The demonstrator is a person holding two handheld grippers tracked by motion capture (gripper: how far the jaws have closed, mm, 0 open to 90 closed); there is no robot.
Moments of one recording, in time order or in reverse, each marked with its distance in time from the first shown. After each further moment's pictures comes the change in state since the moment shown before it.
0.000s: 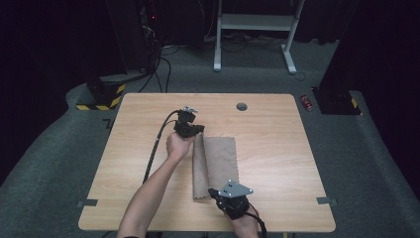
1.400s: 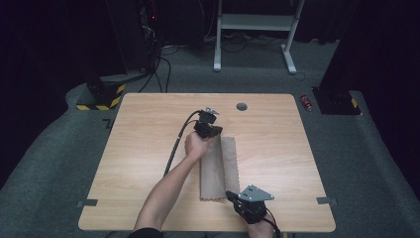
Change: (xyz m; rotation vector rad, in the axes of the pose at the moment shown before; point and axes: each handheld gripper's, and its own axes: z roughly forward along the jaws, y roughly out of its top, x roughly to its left) left arm -0.047 0.019 0.048 0.033 -0.027 0.090; right arm -0.023 -0.034 -0.030 -0.011 -0.066 0.094
